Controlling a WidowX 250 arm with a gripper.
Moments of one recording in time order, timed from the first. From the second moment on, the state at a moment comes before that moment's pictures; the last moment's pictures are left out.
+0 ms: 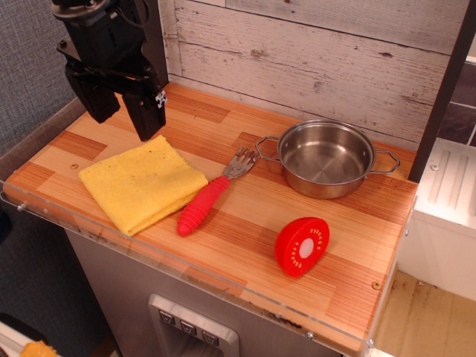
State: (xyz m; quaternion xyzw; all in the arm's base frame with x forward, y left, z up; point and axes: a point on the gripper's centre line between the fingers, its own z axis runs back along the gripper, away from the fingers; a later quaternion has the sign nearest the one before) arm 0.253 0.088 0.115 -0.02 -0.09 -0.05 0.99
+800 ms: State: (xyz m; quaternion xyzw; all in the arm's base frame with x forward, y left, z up) arm 0.277 0.035 0.096 -0.05 -0.07 -0.10 0.99
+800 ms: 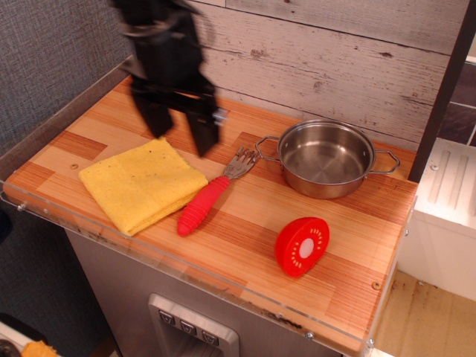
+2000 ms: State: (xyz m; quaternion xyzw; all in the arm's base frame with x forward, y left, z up) arm 0.360 -0.085 0.049 -0.02 -0.11 -0.20 0.97
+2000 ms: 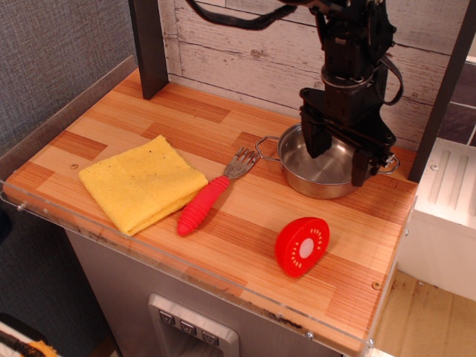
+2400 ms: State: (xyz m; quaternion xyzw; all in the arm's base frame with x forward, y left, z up) arm 0.362 -0.097 0.031 -0.02 -0.10 -0.20 0.97
